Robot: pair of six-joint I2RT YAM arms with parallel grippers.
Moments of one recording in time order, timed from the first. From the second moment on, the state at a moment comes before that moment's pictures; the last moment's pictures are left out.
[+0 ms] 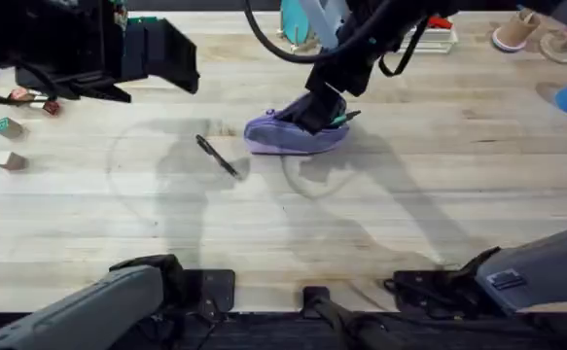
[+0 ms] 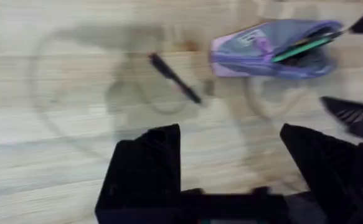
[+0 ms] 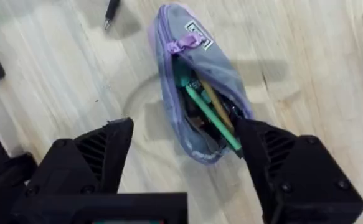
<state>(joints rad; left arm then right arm) 0.15 1.27 1.55 -1.50 0.32 0.05 0.56 1.72 1.66 -1.17 -0.27 -0.56</state>
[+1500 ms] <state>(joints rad) 0.01 1.40 1.02 -1.00 0.21 -0.82 0.51 1.72 1.66 -1.20 -0.27 -0.55</state>
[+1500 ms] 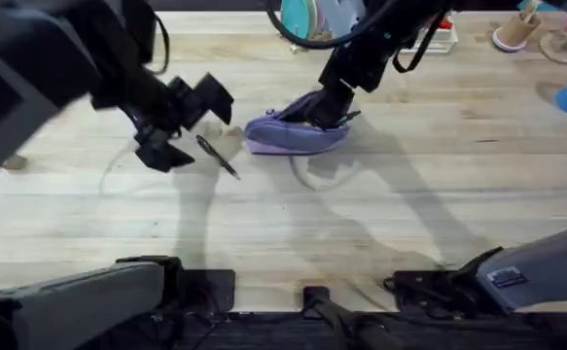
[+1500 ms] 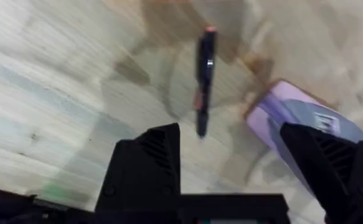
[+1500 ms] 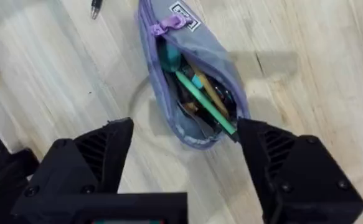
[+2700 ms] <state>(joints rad) -0.10 1.45 0.86 -0.81 0.04 -0.94 0.51 1.72 1.66 -1.19 -0.27 -0.55</state>
